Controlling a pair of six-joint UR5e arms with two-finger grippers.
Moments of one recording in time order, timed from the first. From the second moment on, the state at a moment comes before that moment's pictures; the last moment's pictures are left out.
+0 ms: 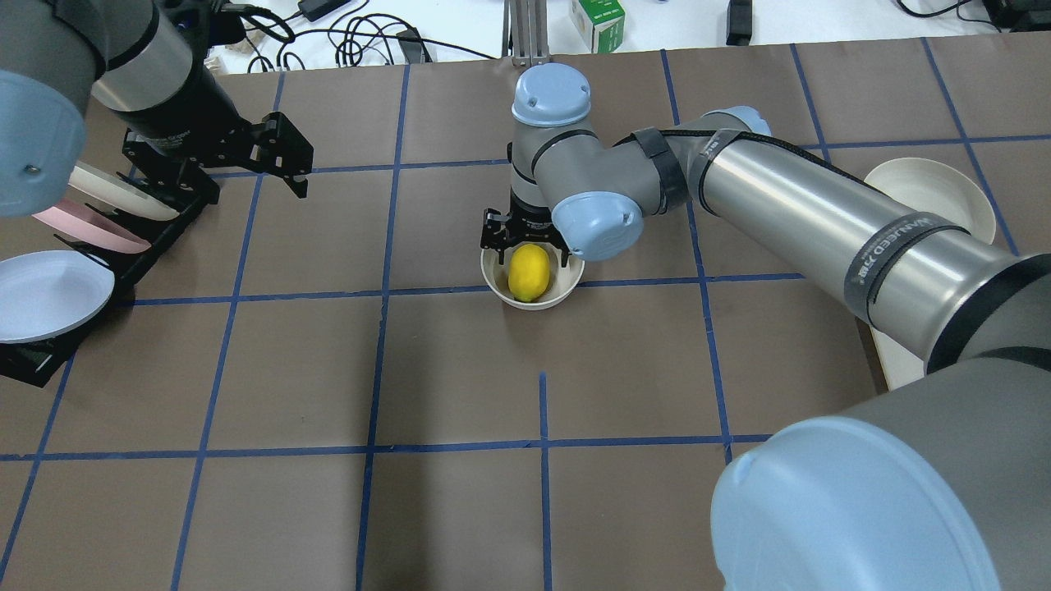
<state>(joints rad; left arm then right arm) -1.50 -1.57 -1.62 -1.46 1.56 0.05 1.91 -1.00 1.53 -2.09 -1.45 0.39</state>
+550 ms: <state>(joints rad) -1.50 -1.57 -1.62 -1.46 1.57 0.04 1.81 -1.19 1.51 -1.94 -1.50 0.35</state>
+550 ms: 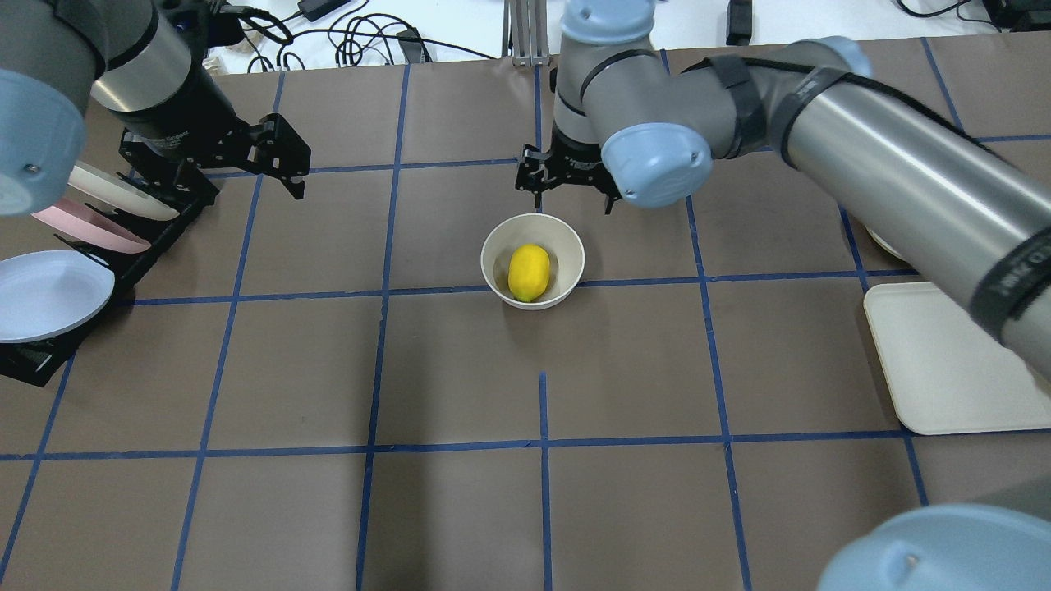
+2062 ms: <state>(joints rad) -1.51 -1.56 -1.62 -1.46 1.57 0.04 1.54 -1.54 1.54 -1.52 -1.52 0.08</state>
